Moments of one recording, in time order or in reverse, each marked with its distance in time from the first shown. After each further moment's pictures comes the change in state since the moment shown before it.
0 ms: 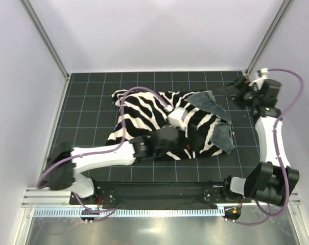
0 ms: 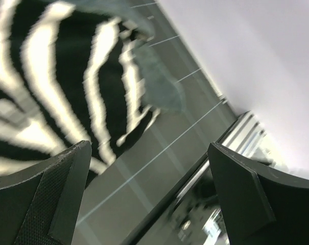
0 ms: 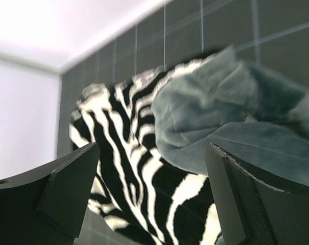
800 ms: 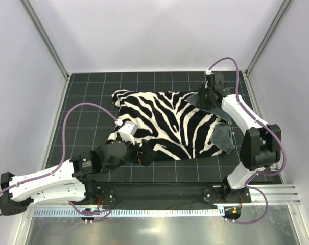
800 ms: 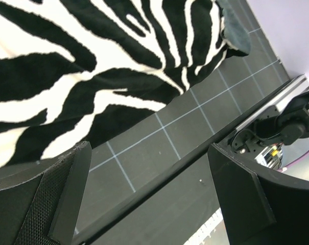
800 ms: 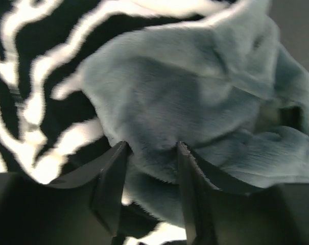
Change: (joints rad) left arm 0.005 -0.763 -0.414 -0.507 -0.092 -0.018; right arm 0.505 0.425 0.250 -0.283 0.602 -0.296
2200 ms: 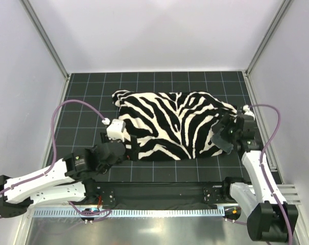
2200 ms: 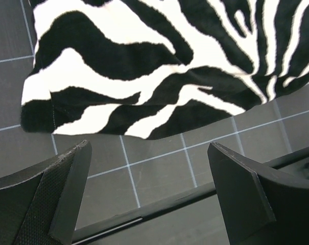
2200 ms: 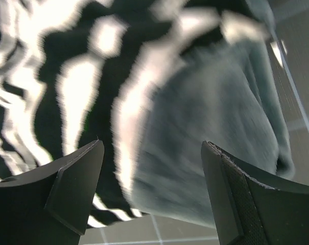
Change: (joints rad) left arm 0.027 0.006 0.097 -0.352 -0.243 -0.052; right arm -0.256 -0.748 -0.692 0.153 -0.076 0.263
